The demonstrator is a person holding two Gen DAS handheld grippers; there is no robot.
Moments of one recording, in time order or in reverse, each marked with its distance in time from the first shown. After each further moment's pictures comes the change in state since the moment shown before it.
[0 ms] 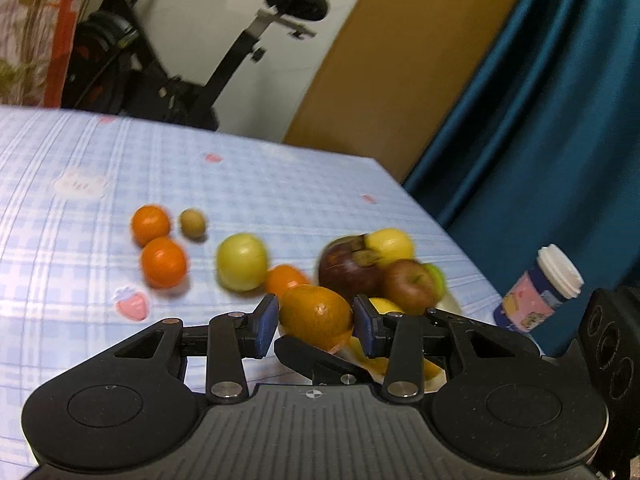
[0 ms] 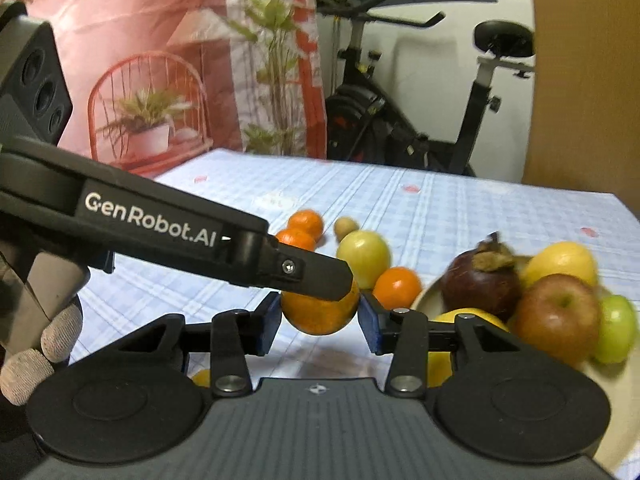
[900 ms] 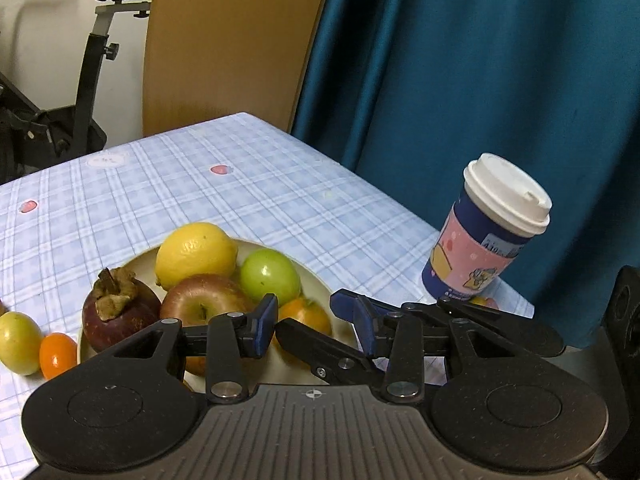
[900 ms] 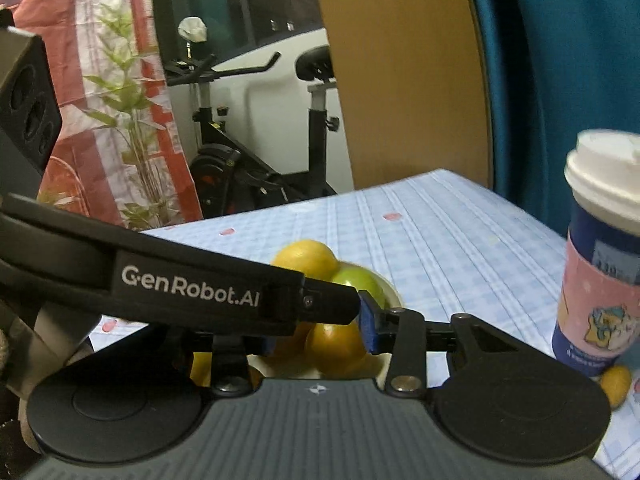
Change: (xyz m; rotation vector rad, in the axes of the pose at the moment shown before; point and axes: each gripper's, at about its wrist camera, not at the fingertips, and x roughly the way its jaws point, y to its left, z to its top) left arm 0.109 -0.145 -0.004 0.318 0.167 -0.089; right arm -0.092 -0.125 -0.026 0.290 -0.125 -0.274
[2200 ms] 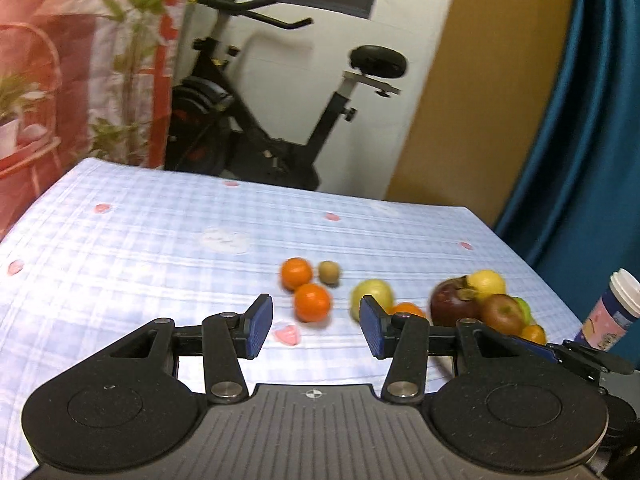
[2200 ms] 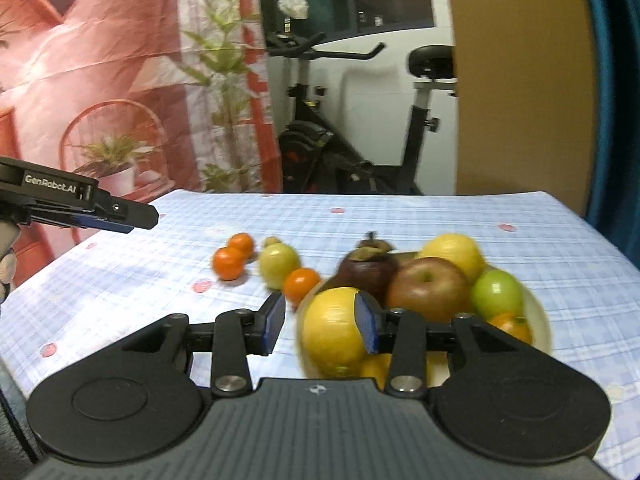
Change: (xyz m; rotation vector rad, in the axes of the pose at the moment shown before) left arm -0.192 0.136 -0.088 -0.333 -0.259 0.447; right arm 0.007 0.089 -0.017 -0.213 0.030 0.202
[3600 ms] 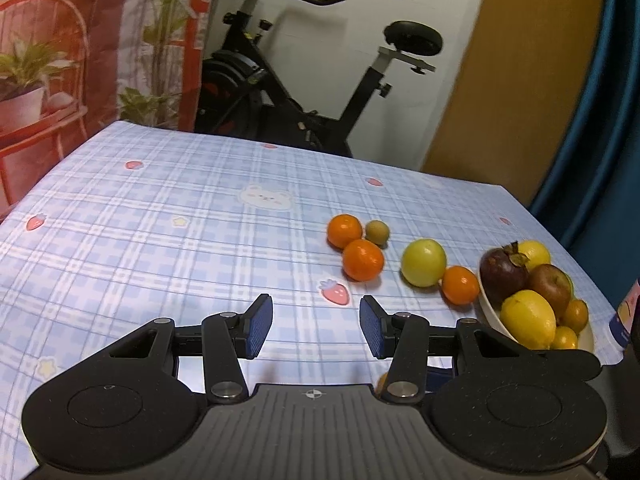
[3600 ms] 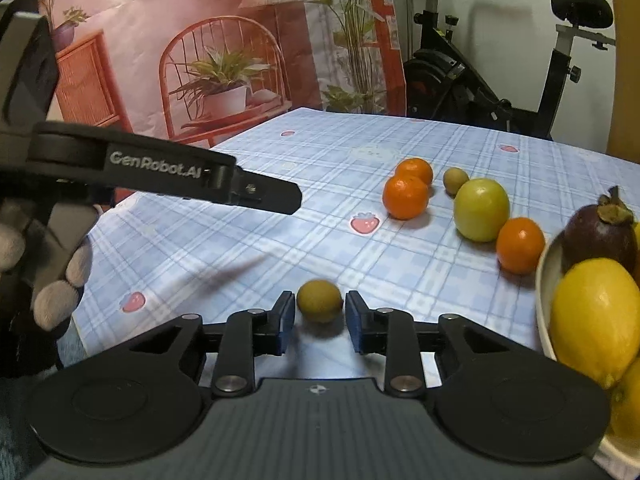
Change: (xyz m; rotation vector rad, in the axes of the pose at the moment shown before) left arm 0.012 0.022 -0.025 -0.023 0.062 0.079; right arm 0.081 0.088 -0.014 -0.111 0.230 0.314
